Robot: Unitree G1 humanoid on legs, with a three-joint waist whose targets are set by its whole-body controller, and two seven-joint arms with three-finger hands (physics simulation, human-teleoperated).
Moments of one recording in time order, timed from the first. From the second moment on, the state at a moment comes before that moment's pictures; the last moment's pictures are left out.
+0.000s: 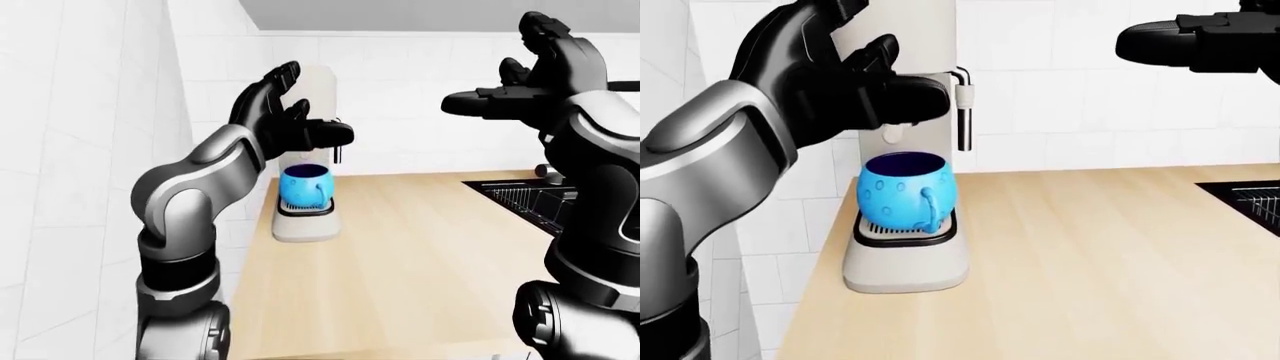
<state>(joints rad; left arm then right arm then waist) -0.88 0.19 0.11 -0.20 -0.80 1.07 0.33 -0.88 -0.47 -0.28 -0.29 0.28 1.17 -0.12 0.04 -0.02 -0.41</state>
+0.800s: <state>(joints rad) -0.90 0.15 0.09 0.00 -0.61 0.95 0.18 -0.87 -0.46 -0.28 -0.28 0.30 1.15 -0.13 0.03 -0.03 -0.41</state>
